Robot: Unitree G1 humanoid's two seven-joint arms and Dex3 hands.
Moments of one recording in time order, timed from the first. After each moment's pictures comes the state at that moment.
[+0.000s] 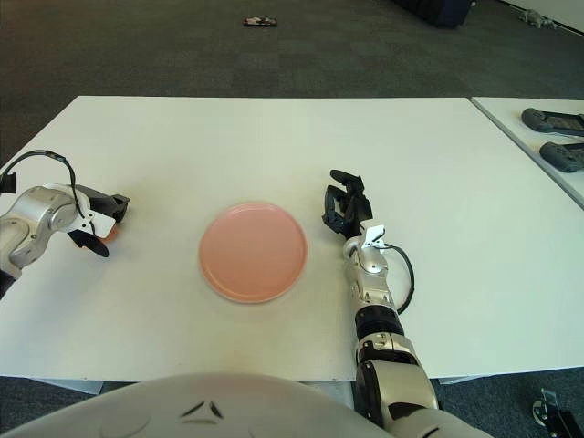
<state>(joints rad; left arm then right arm) -0.36 0.88 -0.40 0.20 0.95 -0.10 -0.82 -0.25 -0.06 -0.15 0.69 0.09 -0.39 0.08</state>
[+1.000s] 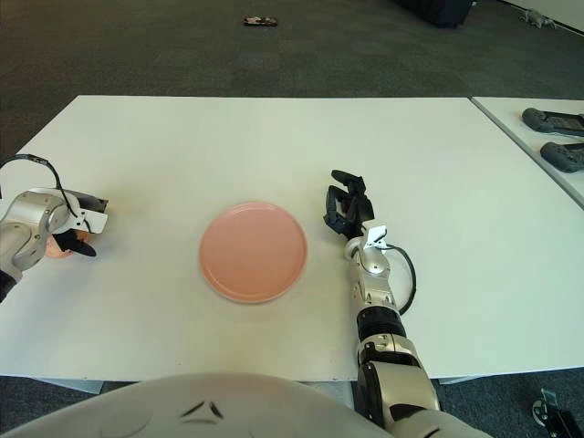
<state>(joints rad) -0.34 0.87 -0.40 0.27 0.99 0.11 -0.76 -0.24 -0.07 -0.15 0.67 0.09 -0.38 0.09</state>
